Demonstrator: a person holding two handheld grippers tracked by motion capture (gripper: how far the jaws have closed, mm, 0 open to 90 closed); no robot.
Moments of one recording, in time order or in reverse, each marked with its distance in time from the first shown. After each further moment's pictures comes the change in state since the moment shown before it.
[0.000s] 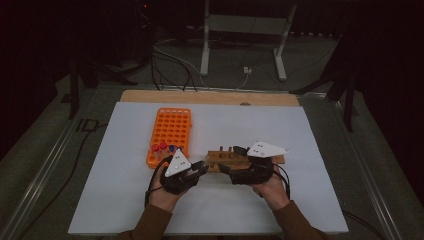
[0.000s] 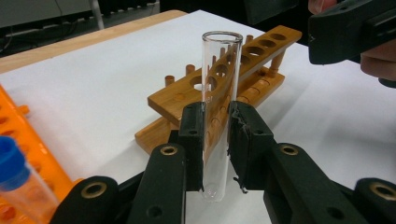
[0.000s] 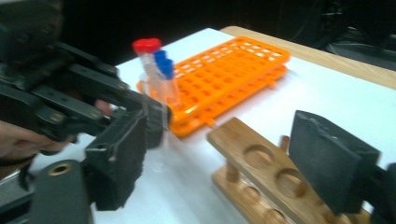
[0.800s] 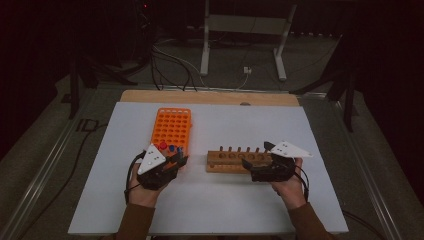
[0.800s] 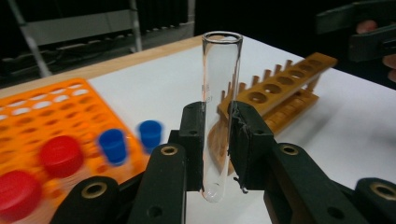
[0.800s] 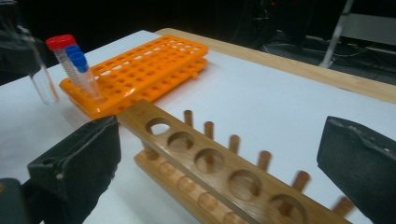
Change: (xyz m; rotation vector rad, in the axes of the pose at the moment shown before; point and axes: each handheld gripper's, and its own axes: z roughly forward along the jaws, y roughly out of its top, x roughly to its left) left arm 0.032 -0.001 -0.050 -0.082 0.125 -0.038; right arm -0.036 -0.019 -0.037 -0.036 -0.220 0.035
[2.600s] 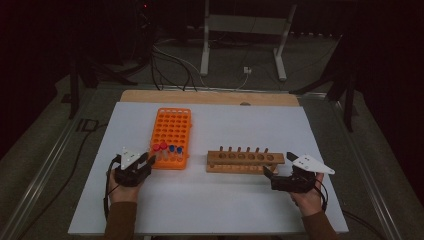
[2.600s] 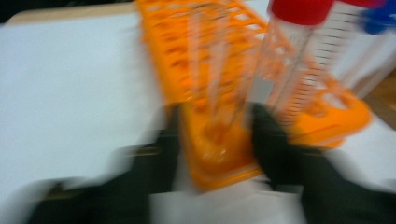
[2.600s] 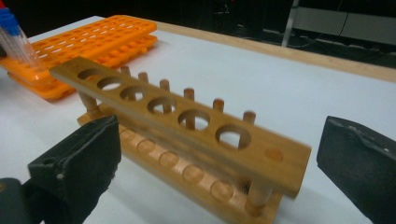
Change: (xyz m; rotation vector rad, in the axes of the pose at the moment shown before) left arm 0.064 -0.063 -0.007 0.129 0.351 -0.197; right arm -0.030 -0.048 -0.035 0.004 -0.139 0.019
